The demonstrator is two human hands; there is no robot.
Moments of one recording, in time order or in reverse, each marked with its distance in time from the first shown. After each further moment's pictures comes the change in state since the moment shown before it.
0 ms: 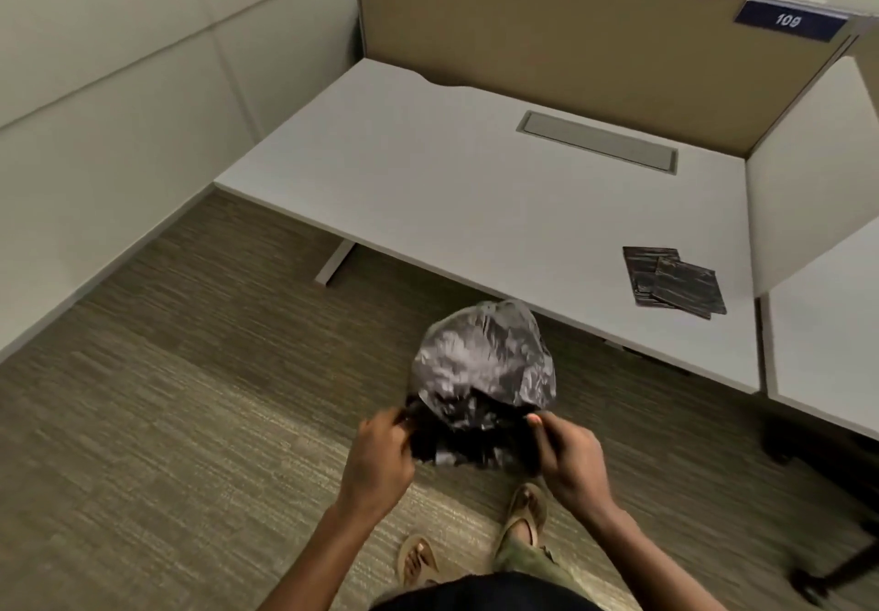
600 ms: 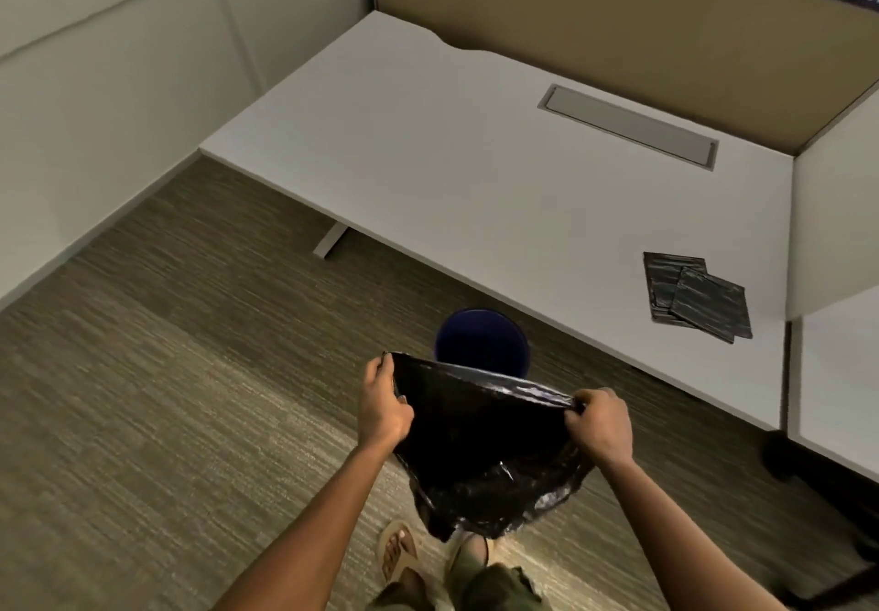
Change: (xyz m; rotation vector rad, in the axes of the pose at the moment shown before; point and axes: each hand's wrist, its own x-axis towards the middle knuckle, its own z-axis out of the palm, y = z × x) left_hand 0.122 -0.010 0.065 -0.337 0.000 -0.570; right_hand 0.118 0.104 -0.002 -0.295 -0.226 0.533
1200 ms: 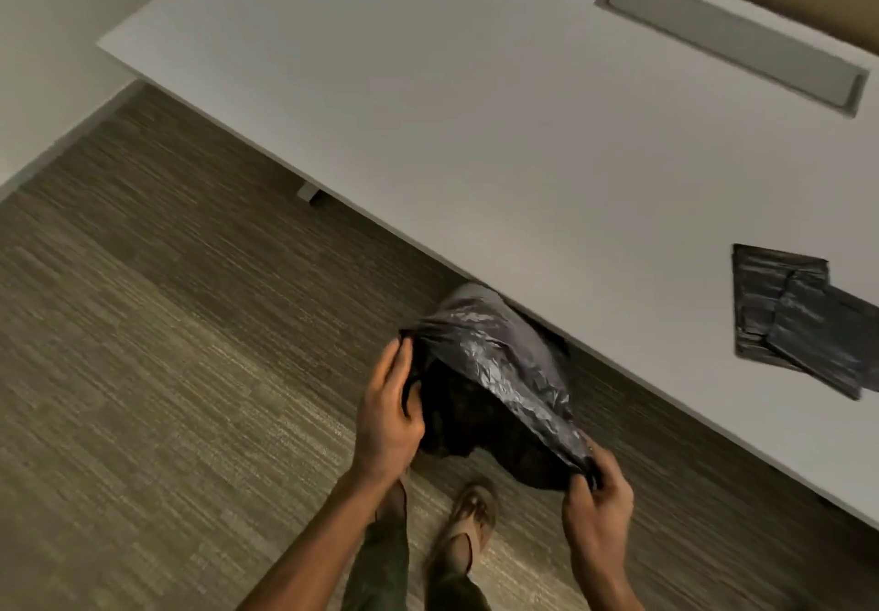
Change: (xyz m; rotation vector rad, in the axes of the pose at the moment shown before) left_hand 0.092 -0.006 0.111 -0.057 0.132 0.296; right_hand 0.059 0.032 0.104 0.797 0.132 0.160
